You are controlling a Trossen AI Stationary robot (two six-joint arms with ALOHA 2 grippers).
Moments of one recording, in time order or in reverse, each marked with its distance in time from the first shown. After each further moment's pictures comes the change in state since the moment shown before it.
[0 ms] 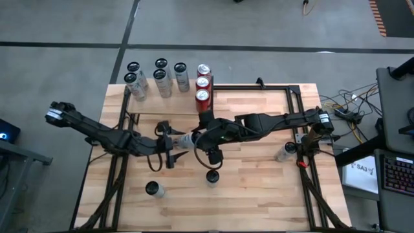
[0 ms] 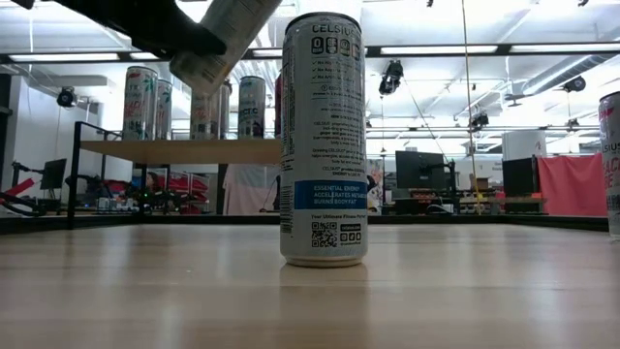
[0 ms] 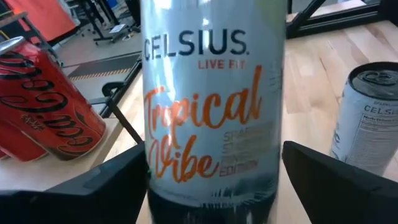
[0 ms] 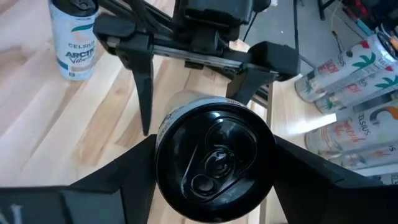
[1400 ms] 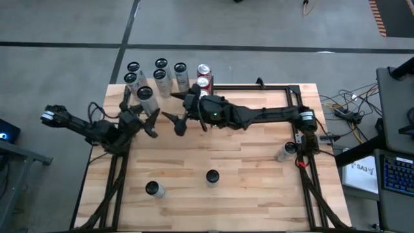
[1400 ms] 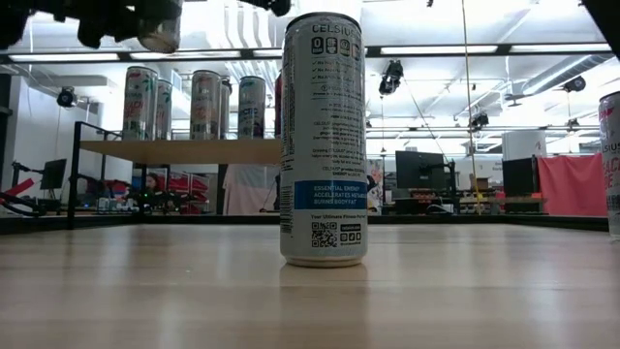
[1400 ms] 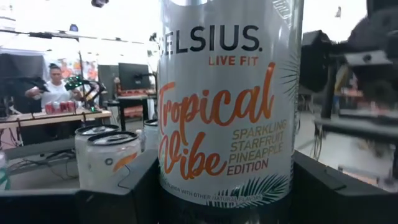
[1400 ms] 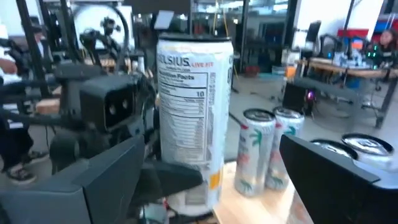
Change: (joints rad) left arm 0.005 -0.434 -0.318 0.814 -0.534 0.410; right arm -0.158 0.166 0.010 0.806 0.078 0.422
